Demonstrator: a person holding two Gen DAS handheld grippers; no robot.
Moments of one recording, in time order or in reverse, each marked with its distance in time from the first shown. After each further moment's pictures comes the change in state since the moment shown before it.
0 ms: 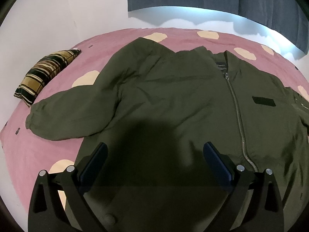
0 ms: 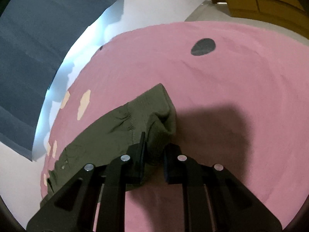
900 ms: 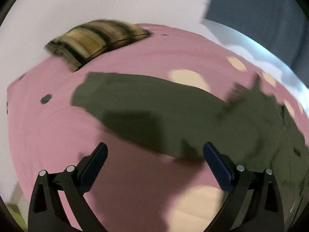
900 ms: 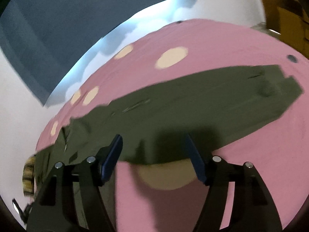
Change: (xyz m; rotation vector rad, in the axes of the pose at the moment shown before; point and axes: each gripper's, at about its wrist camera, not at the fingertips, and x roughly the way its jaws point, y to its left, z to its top) left arm 0.019 0.272 -0.015 -0.396 -0.010 0.053; right arm -0.014 0.192 -0.139 -0.395 0.081 0.126
